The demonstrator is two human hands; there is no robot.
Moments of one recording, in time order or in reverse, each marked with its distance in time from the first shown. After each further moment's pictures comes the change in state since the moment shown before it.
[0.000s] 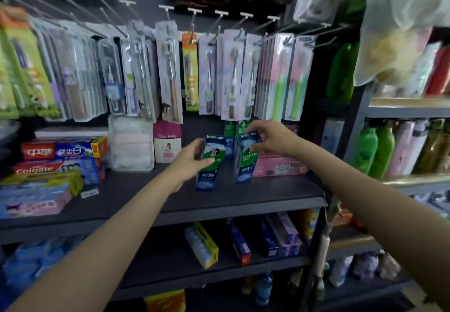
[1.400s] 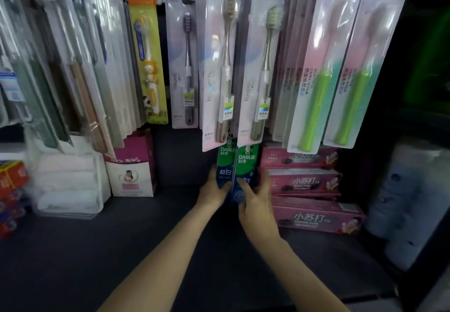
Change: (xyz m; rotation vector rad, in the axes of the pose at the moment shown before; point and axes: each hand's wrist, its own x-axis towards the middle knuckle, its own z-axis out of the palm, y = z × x) left_hand 0.248 -0.123 0.114 0.026 0.124 -0.183; right_hand 0.133 0.146 0.178 -0.030 0.348 0.172
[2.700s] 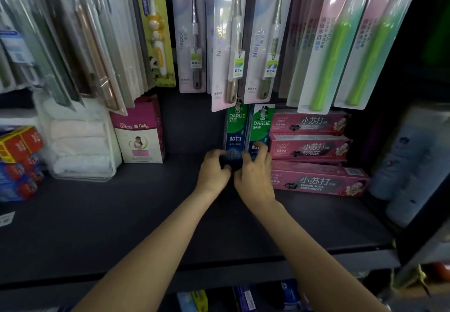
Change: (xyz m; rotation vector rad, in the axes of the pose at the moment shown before) left_hand -0.038 -0.015 -0.007 0.189 0.100 0.084; right_hand -0.008 -0.015 0.013 -0.071 0.048 -0.038
